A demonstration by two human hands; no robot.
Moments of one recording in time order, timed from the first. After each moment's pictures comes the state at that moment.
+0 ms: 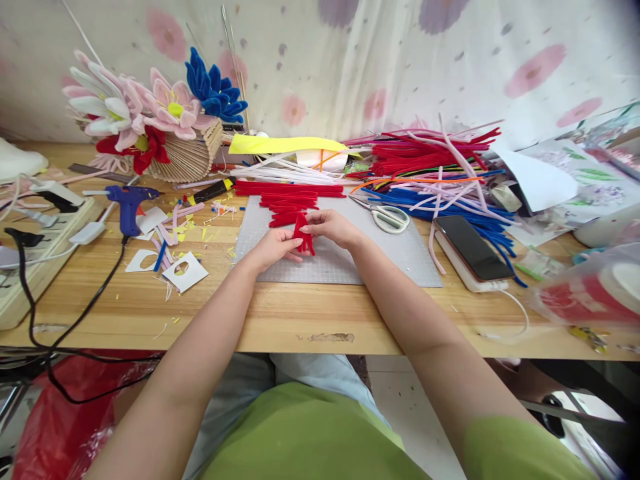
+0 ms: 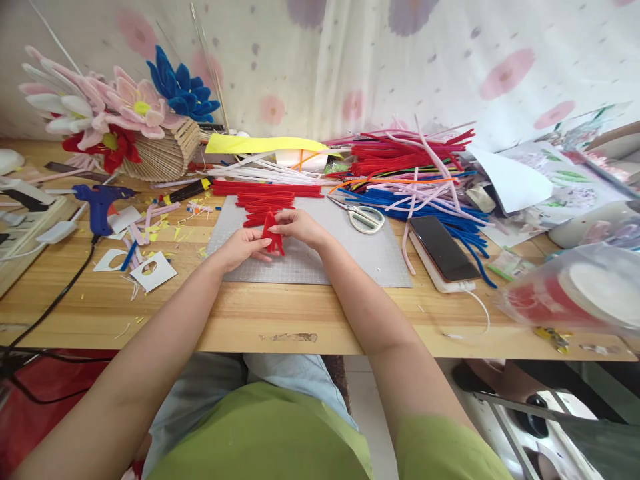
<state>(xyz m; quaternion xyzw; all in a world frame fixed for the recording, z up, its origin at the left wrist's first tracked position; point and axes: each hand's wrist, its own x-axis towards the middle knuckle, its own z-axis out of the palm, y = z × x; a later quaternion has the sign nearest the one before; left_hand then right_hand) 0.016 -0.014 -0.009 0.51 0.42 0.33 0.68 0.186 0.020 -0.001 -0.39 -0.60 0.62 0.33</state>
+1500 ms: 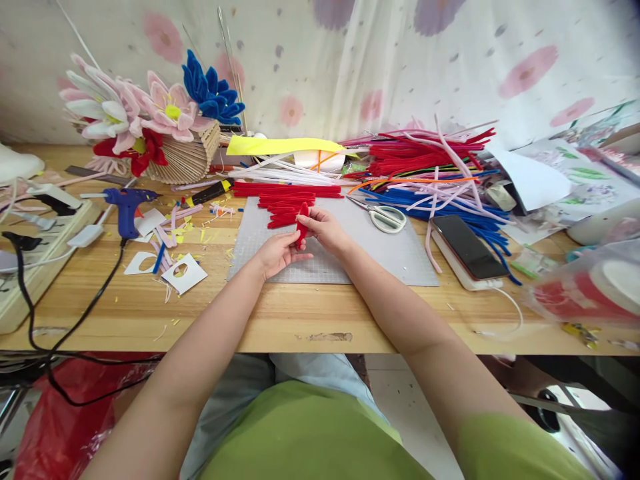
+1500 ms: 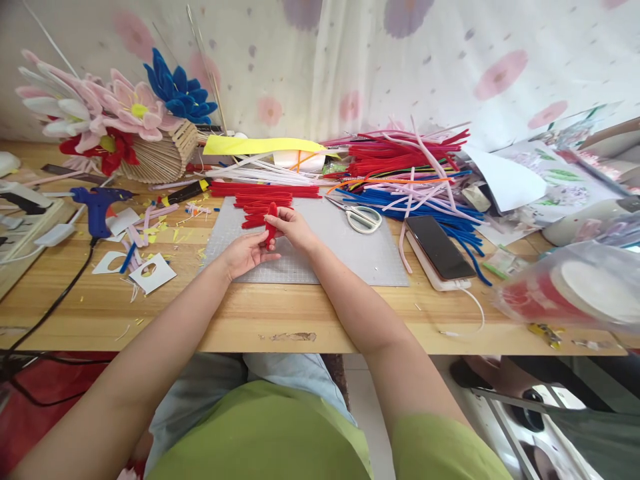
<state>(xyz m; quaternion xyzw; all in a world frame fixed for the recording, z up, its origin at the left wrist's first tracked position) 0.029 -0.020 -0.012 0.31 0.36 0.40 0.78 0.167 0.018 -0.017 -0.32 -0.52 0.64 0.46</state>
